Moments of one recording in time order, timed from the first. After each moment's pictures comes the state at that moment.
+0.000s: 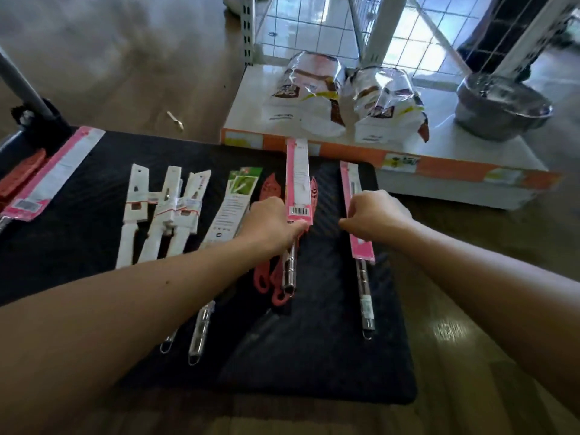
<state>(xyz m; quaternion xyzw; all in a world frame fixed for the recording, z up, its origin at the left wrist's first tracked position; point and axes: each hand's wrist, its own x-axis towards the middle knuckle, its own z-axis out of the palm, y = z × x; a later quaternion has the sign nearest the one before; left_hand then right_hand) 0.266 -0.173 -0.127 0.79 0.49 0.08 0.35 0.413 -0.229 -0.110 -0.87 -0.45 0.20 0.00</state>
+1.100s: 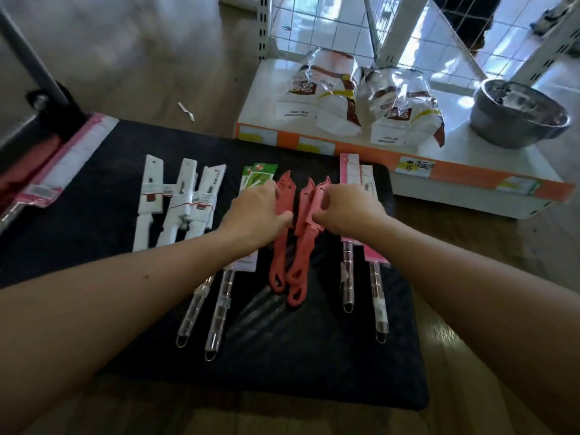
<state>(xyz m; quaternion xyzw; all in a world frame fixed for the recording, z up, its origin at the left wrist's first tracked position) 0.234 -0.147 -0.129 0.83 0.47 0.10 0.28 0.372 -0.198 -0.112 -0.83 -0.52 0.18 0.04</state>
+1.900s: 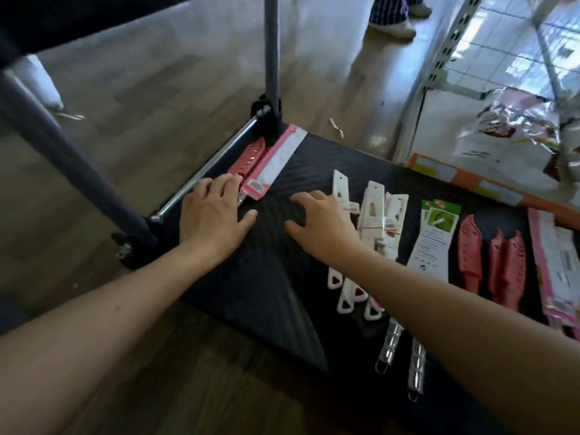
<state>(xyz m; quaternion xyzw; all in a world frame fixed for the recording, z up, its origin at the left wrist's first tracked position) -0.054 -0.069 -0.155 0.75 0.65 0.09 0.05 0.110 -0.091 -0.141 -0.67 -0.71 0.19 0.13</state>
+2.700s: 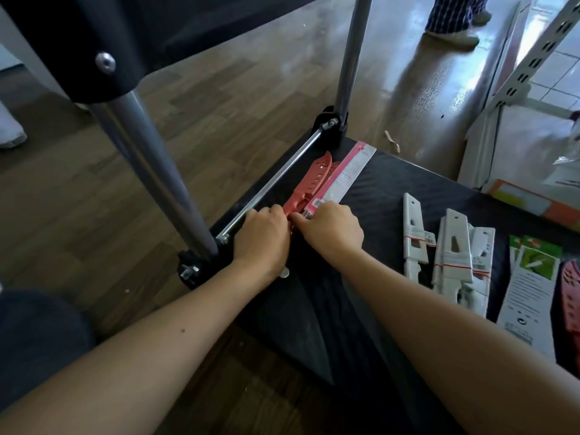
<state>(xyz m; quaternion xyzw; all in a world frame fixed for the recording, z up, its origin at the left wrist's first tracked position) -0.080 -0.045 -0.174 0.71 0.69 0.11 0.12 0.022 -0.028 -0.167 -0.75 -0.59 0.26 0.16</state>
